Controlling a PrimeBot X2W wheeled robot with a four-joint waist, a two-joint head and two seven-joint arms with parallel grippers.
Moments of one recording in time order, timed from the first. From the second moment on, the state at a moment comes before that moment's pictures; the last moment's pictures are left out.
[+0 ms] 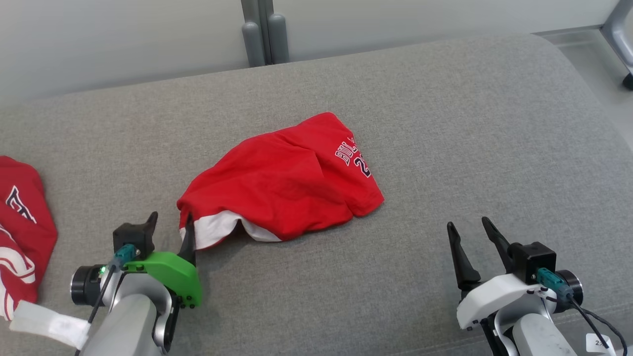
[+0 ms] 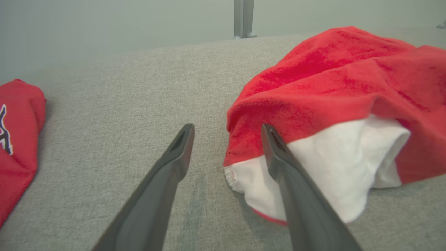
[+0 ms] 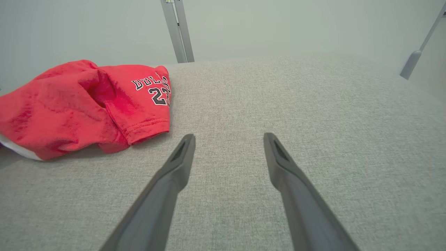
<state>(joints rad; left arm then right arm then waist) -0.48 0.23 -0.45 0.84 -0.50 0.04 -0.26 -0.16 -0.05 0.06 0.42 0.12 0.13 -0.26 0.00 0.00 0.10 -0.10</state>
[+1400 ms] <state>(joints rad) 0.03 0.05 -0.04 0.30 -0.07 -0.06 -0.26 -0.11 -0.05 0.12 0.42 0.12 0.13 -0.26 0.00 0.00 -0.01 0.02</state>
